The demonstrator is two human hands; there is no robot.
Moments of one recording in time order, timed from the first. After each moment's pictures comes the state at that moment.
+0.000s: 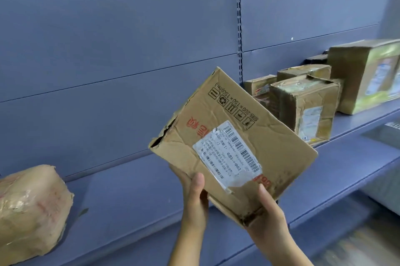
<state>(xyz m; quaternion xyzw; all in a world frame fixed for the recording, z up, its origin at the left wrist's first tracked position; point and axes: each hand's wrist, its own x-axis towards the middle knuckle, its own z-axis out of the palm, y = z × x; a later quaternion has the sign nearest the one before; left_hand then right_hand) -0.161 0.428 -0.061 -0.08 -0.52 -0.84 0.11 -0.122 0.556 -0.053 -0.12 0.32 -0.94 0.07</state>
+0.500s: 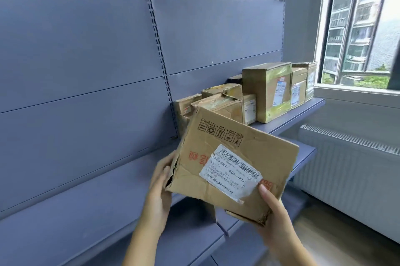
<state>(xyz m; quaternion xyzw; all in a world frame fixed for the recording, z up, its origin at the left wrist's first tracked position) -0.157 0.554 -0.015 -0.16 -0.59 -0.79 0.01 -0.093 0.760 -0.064 0.02 0.41 -0.91 -0.08</state>
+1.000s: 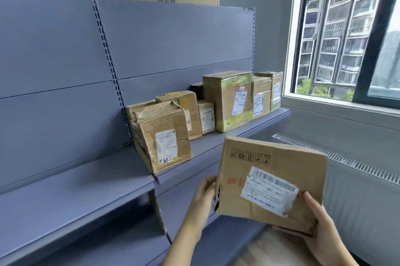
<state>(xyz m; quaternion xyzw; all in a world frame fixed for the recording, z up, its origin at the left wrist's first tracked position) -0.150 0.837 -0.064 -0.13 -0.72 -0.67 -0.11 -0.073 1.066 -0.106 0.07 0.45 -0.88 -0.14</state>
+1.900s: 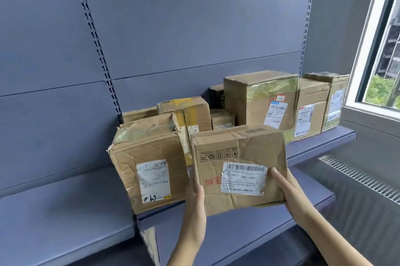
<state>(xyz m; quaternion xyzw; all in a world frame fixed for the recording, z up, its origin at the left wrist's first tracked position) -0.341 0.895 -0.087 -0.05 -0.72 -0.69 0.09 -0.379 1.119 -0.083 -0.05 0.64 -0.77 -0.04</state>
